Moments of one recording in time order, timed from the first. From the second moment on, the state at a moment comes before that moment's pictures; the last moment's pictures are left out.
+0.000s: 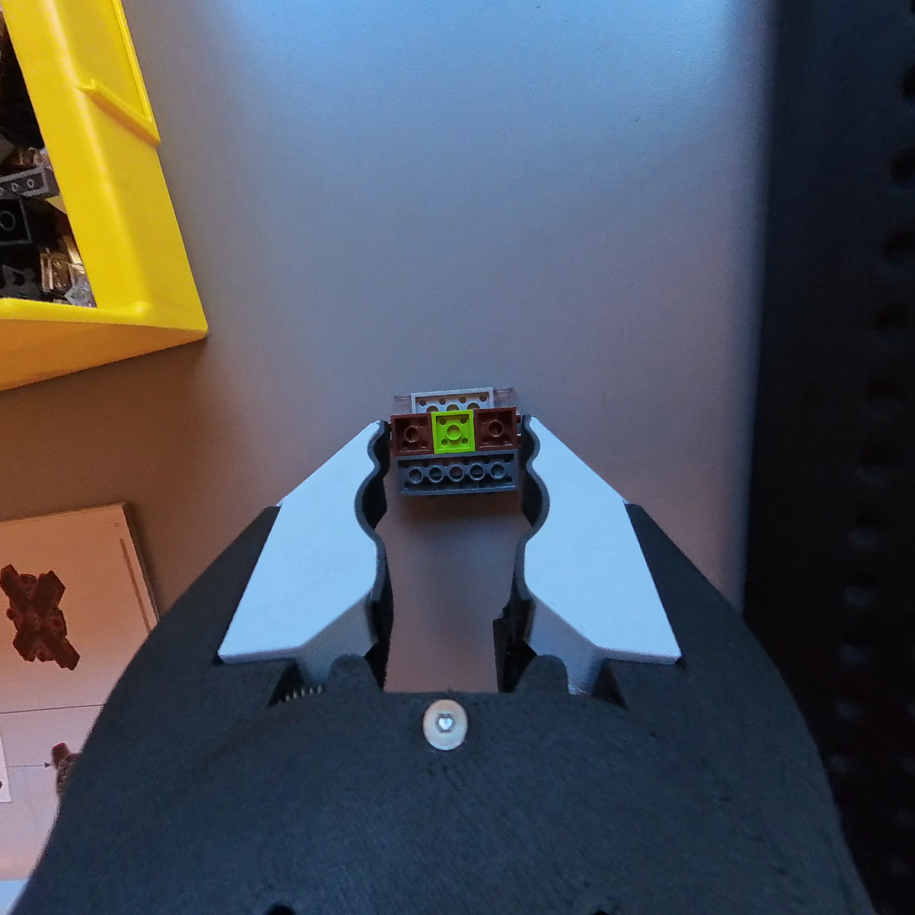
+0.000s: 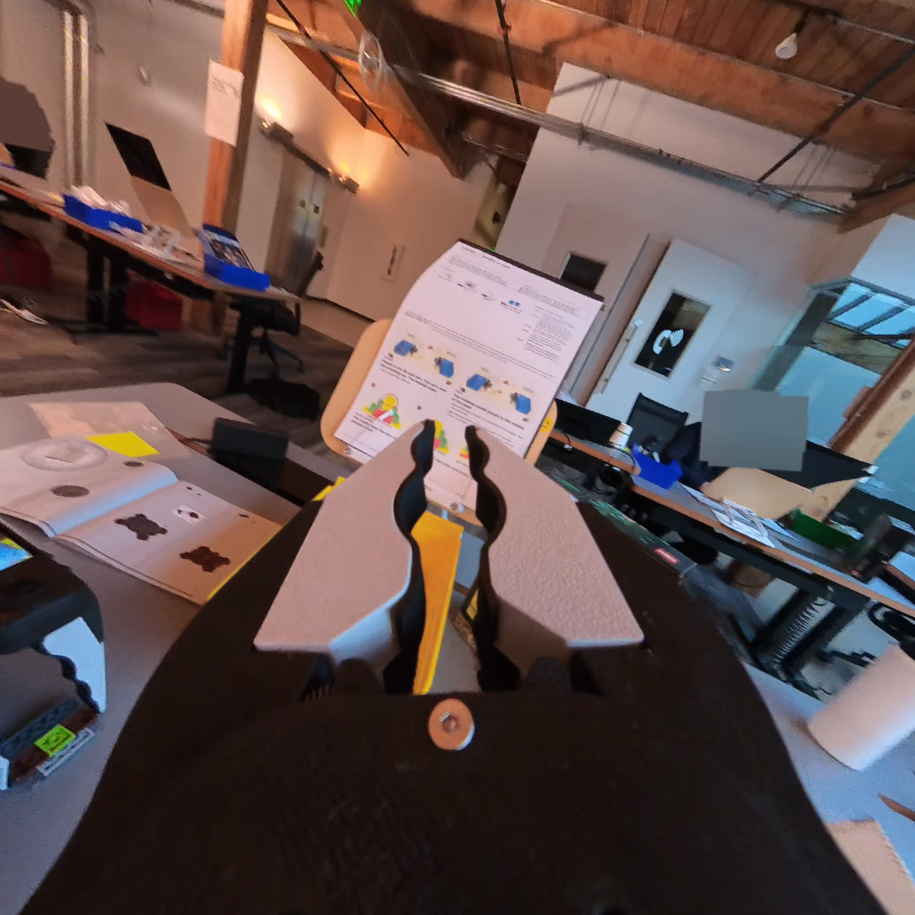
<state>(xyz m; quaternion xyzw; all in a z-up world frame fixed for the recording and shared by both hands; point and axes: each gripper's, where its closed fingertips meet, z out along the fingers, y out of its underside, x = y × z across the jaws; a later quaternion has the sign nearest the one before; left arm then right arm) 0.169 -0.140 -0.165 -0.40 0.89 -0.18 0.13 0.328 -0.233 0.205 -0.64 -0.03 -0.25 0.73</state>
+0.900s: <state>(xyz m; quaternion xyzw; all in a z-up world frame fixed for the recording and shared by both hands) 0.166 -0.043 0.076 -0.31 0.69 -0.23 0.62 0.172 -0.056 0.111 -0.75 -0.18 0.21 0.60</state>
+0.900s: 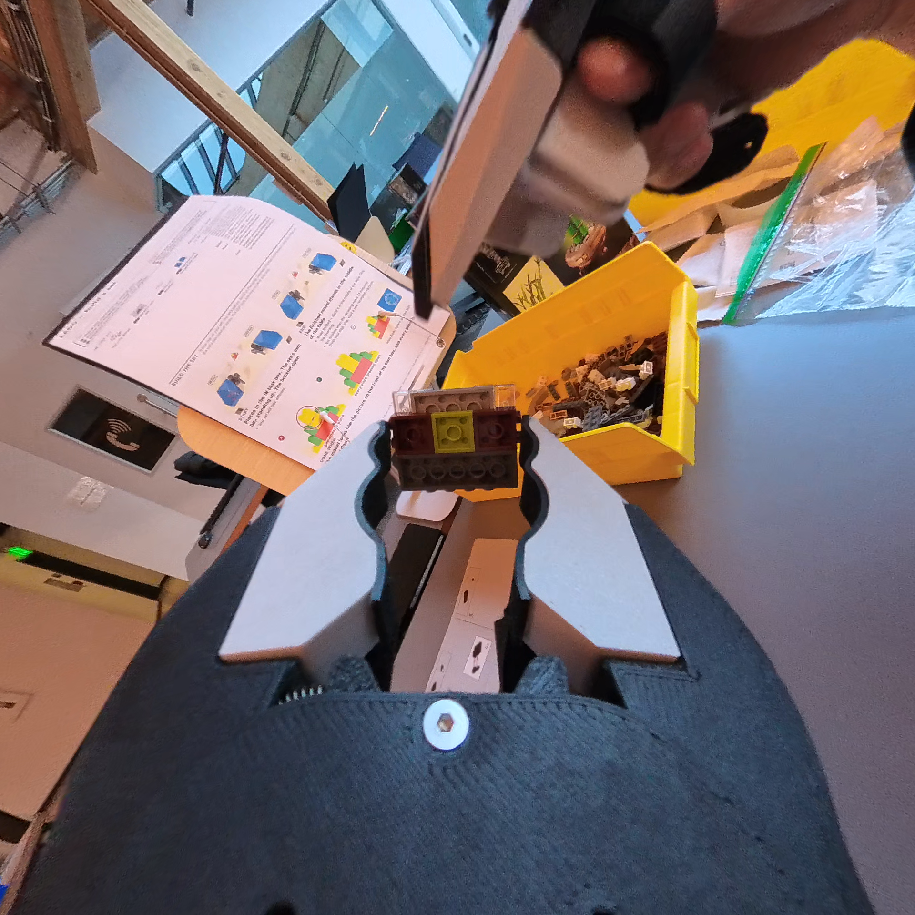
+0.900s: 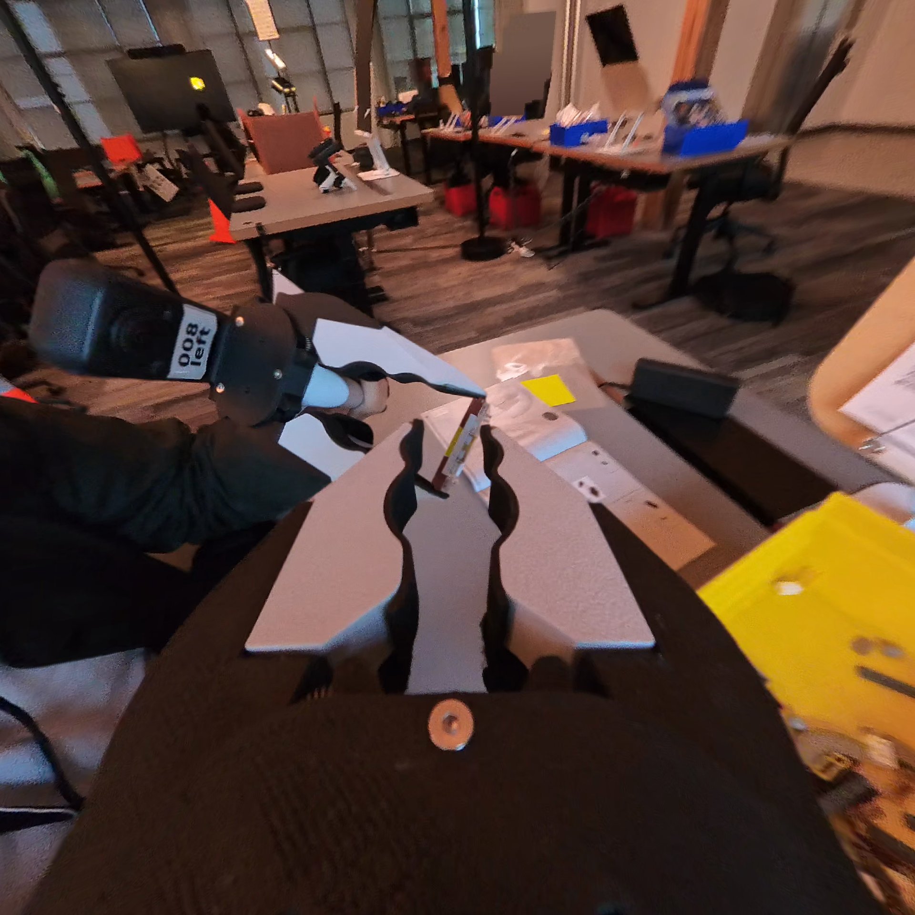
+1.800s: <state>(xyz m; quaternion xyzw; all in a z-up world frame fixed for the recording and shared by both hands) 0.138 -0.040 0.109 -0.39 0.63 -0.47 0.49 0.153 -0.027 0.094 -0.72 -0.24 0.21 0.61</state>
